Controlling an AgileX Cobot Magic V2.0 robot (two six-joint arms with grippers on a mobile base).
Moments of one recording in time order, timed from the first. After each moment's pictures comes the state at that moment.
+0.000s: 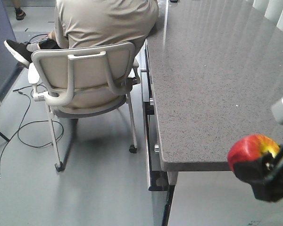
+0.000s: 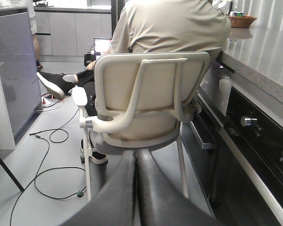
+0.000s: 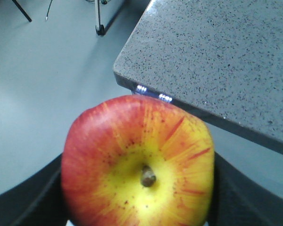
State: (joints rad) left arm 0.04 -0.01 0.02 0.01 0.18 -0.09; right arm 0.30 0.85 -0.84 0.21 0.93 -0.16
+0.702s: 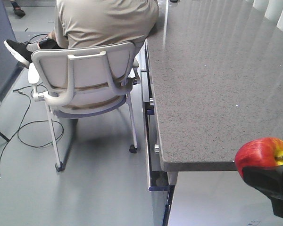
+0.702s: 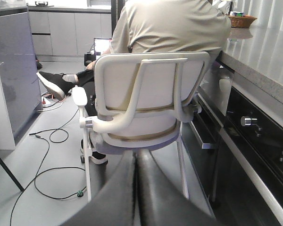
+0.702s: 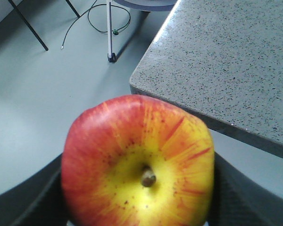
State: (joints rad) left arm 0.04 -0.01 0.02 0.01 0.18 -0.09; right arm 0.30 0.73 -0.82 0.26 0.93 -0.16
